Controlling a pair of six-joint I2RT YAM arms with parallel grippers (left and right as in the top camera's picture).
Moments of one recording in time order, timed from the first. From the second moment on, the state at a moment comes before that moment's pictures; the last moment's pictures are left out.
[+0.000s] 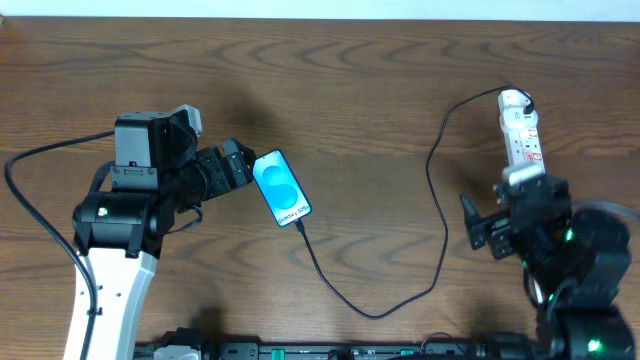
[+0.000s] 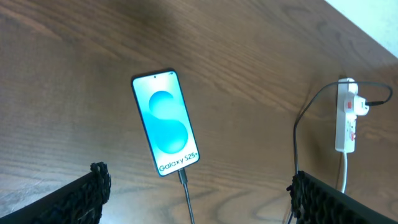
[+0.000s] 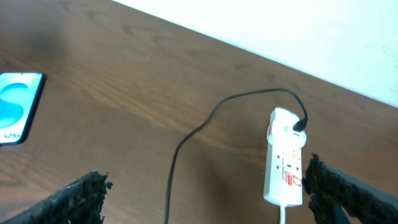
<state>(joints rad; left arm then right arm) -0.06 1.13 1.13 -0.91 0.32 -0.46 -0.03 0.58 0.76 -0.64 -0.24 -0.35</state>
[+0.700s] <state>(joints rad) -0.06 1.13 1.13 -0.91 0.32 -0.46 -0.03 0.09 0.08 -0.02 -0.25 -0.17</state>
